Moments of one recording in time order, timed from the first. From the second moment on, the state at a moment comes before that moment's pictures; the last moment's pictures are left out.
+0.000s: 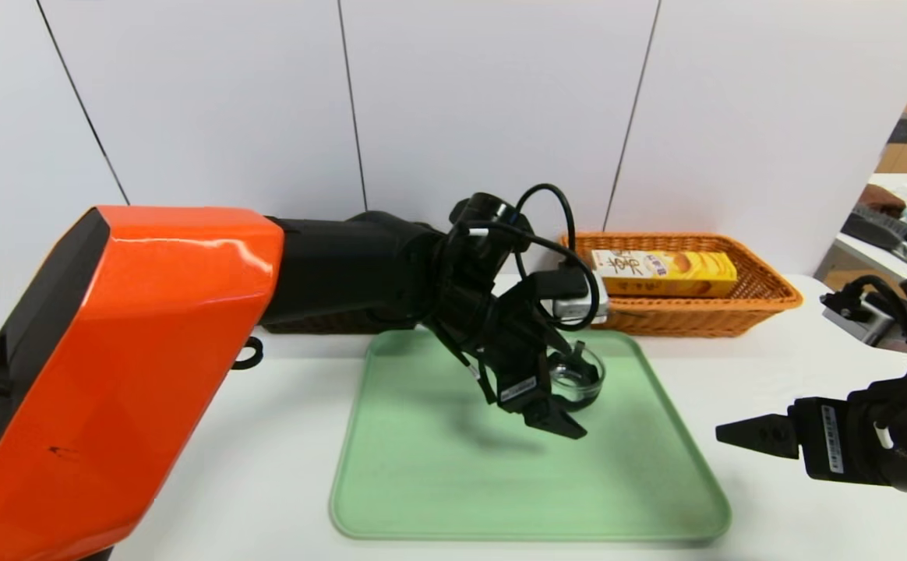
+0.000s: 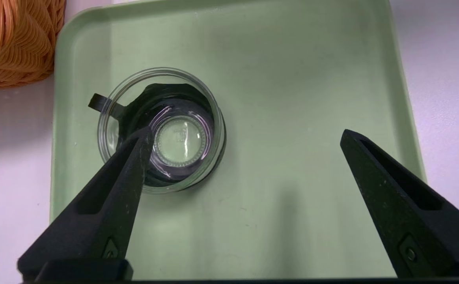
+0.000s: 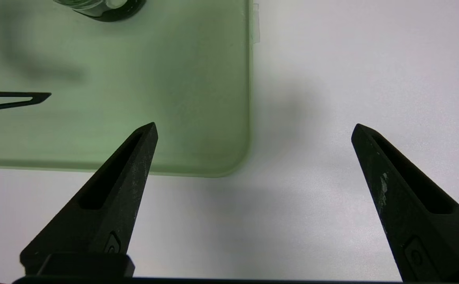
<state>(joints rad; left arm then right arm) -0.75 2.27 -1.95 0.49 -0.58 0.77 0.37 1.29 -0.82 0.41 -0.08 0.41</state>
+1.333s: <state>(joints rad) -0.76 2.35 -1.97 0.50 -0.54 0.89 0.36 1.28 -0.79 0.41 -0.07 0.41</state>
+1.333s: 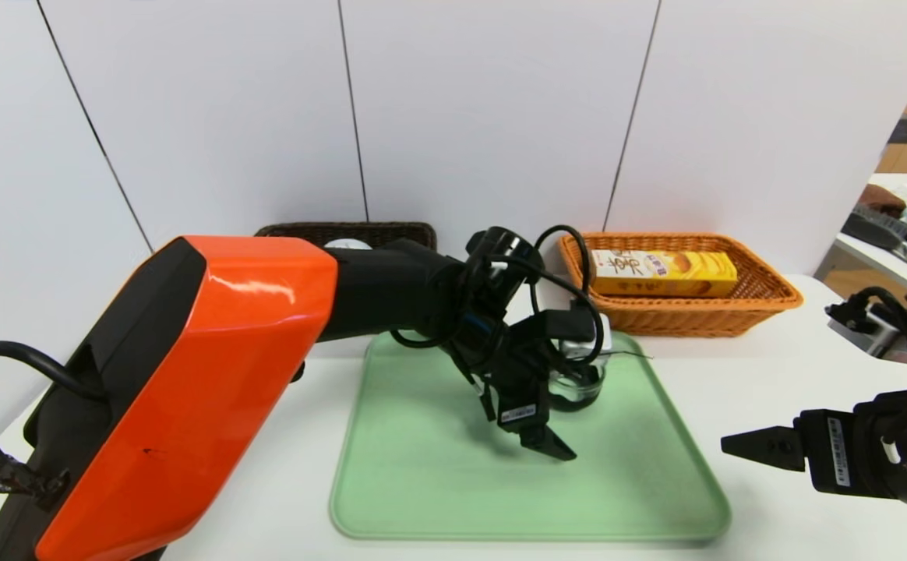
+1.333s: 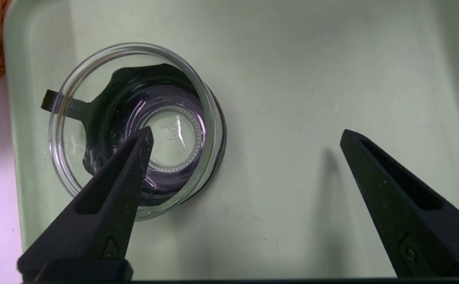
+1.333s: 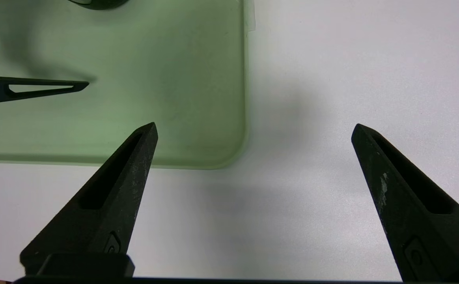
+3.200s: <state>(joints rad) -0.76 2.35 -1.98 0.50 -0.51 0.89 0.36 1.29 -0.80 0.41 -0.07 0.41</state>
